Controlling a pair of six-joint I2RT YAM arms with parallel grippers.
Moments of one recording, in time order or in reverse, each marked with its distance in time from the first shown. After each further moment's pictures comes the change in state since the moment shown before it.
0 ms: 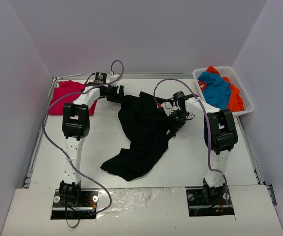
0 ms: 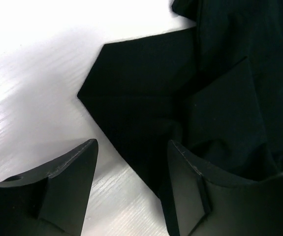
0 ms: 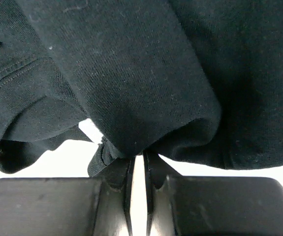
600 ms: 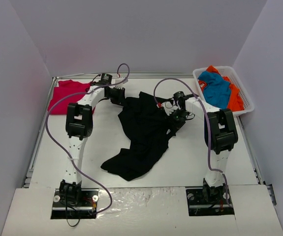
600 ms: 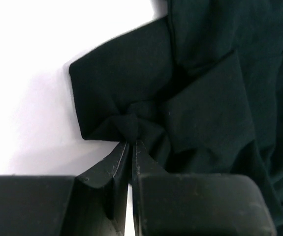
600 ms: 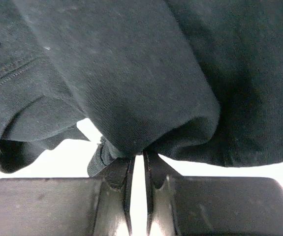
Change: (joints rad) left arm -0.043 0.057 0.083 -0.105 0.045 0.020; right arm -0.008 0.000 0.000 0.000 0.005 0.001
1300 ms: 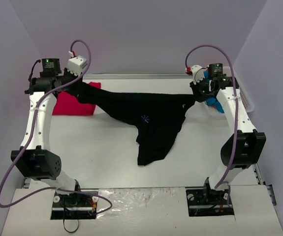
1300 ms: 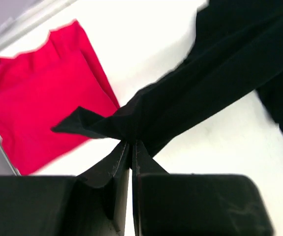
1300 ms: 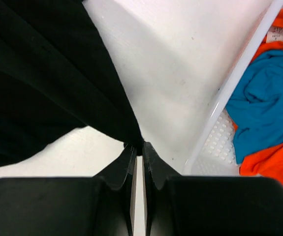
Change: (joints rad) left arm 0.241 -0.889 -0.308 -0.264 -0.249 0.328; right arm -0.233 -0.291 0.276 -0.057 0.010 0.026
